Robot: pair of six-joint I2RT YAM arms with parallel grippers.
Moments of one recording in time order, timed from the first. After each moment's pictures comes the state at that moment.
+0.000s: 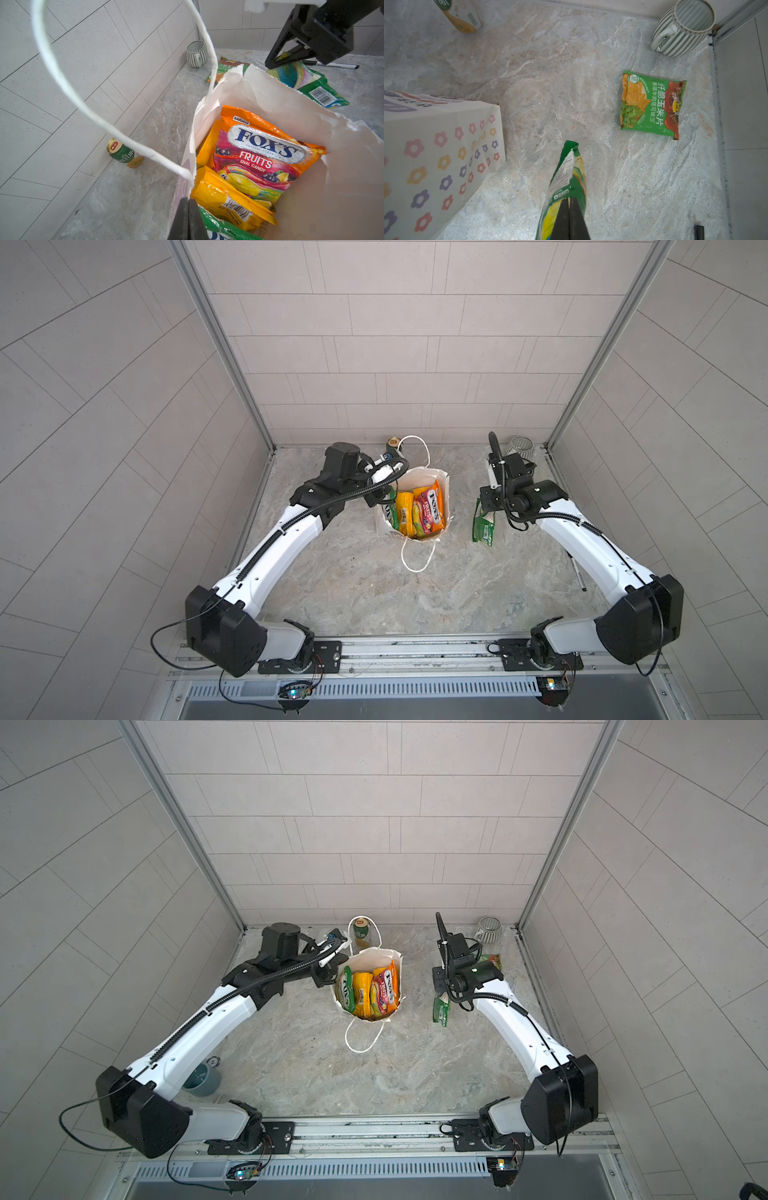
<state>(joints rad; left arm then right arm) -0.44 1.36 1.29 -0.44 0.37 0.52 0.31 1.40 1.27 -0.78 0.21 0.17</state>
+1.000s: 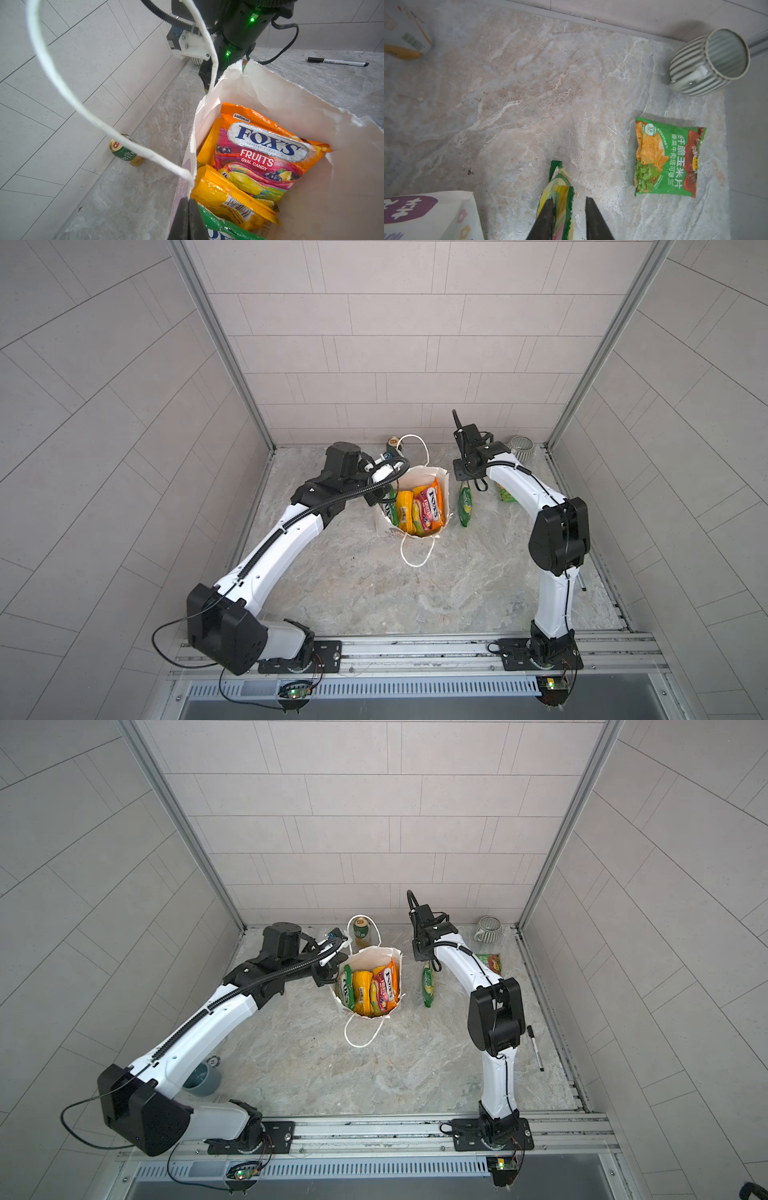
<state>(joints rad) -0.44 1.36 1.29 -0.44 0.35 0.52 0.31 2.02 1.87 -0.88 0.29 0.17</state>
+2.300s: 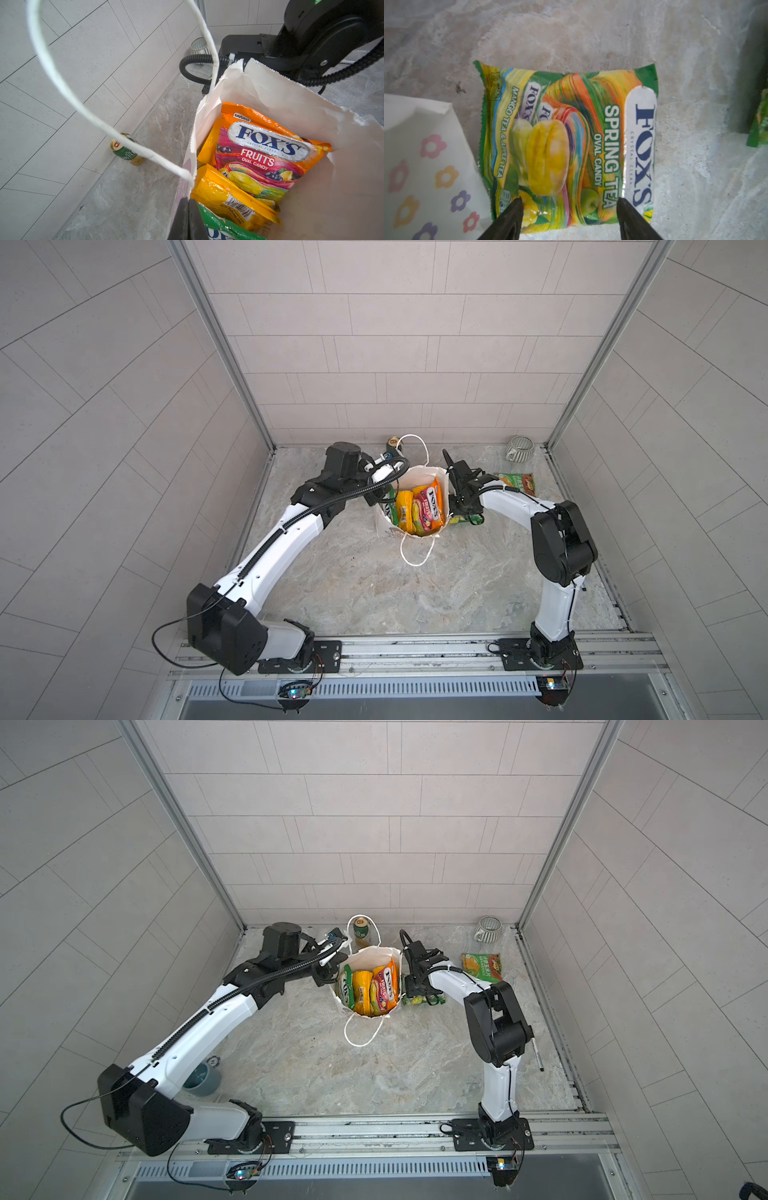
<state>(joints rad) -0.44 1.36 1.29 -0.44 0.34 0.52 0.38 1.93 1.41 -0.67 0.19 0.30</state>
